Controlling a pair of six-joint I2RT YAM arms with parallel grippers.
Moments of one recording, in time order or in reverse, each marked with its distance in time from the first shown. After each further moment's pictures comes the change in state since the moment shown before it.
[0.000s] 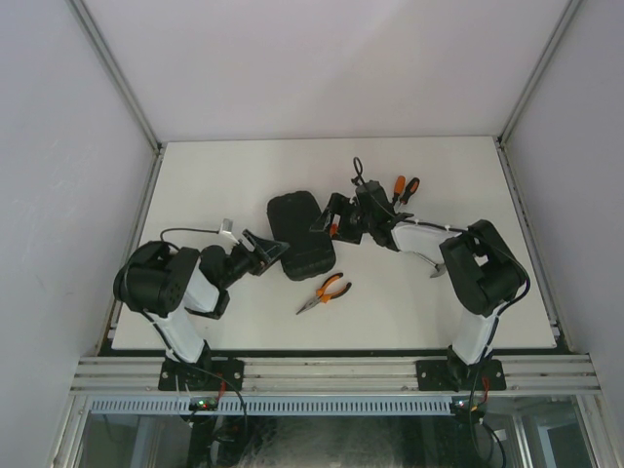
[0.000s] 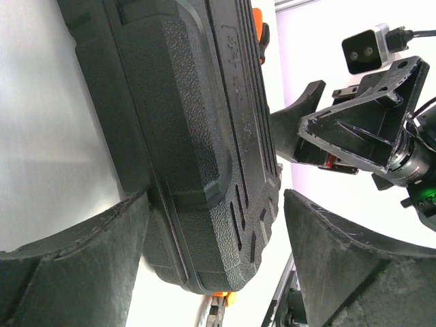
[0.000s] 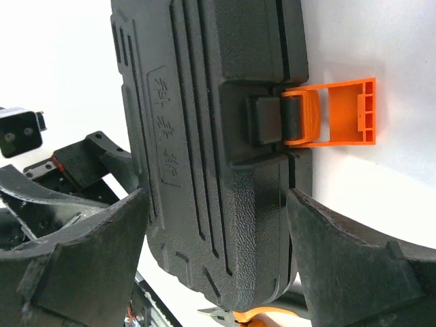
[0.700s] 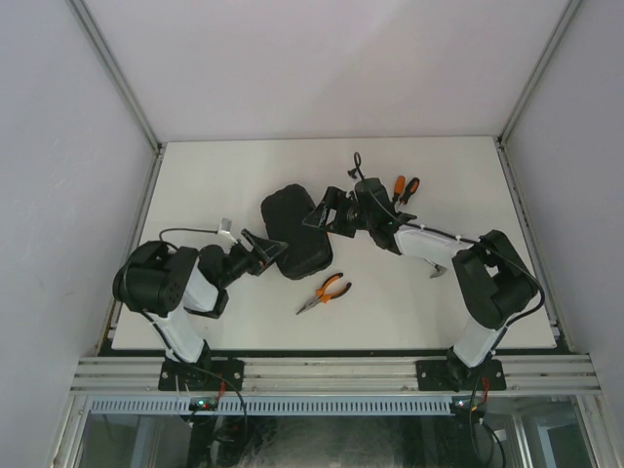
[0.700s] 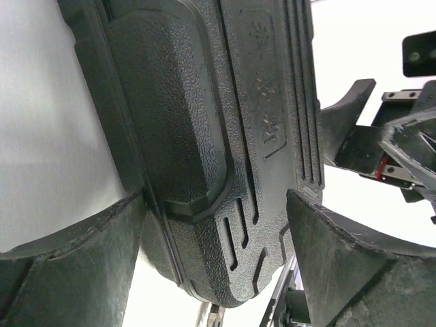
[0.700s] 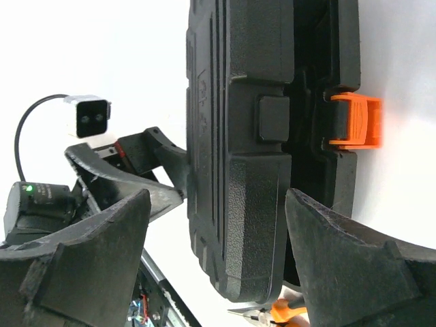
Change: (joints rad) left arm 0.017 0.000 0.004 -0.006 0.021 -0.003; right arm 0.038 -0.092 -0.010 0.056 0.005 0.011
